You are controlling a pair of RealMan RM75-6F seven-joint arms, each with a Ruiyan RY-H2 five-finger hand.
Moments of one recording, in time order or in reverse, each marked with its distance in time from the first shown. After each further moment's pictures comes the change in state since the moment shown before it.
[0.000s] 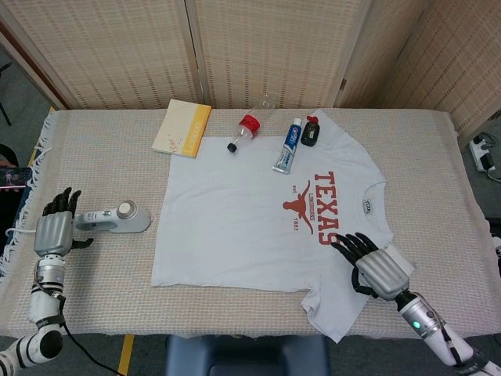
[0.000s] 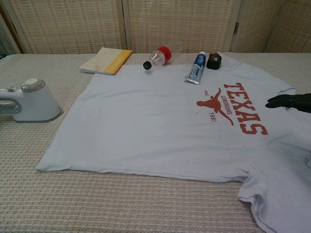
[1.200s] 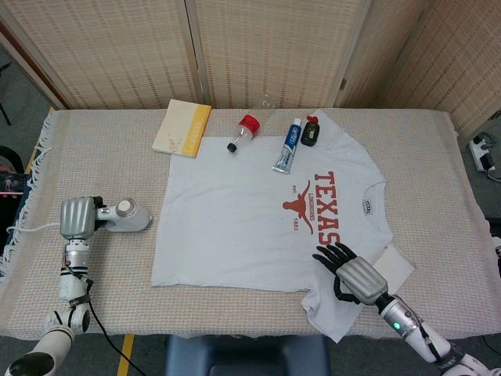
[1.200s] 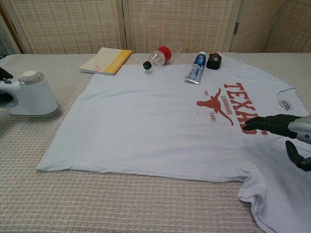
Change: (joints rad) left arm -0.209 -0.547 0.039 1.042 0.222 0.029 -0.492; right arm 0.053 -0.094 -0.033 0.030 0.002 -0.074 -0.031
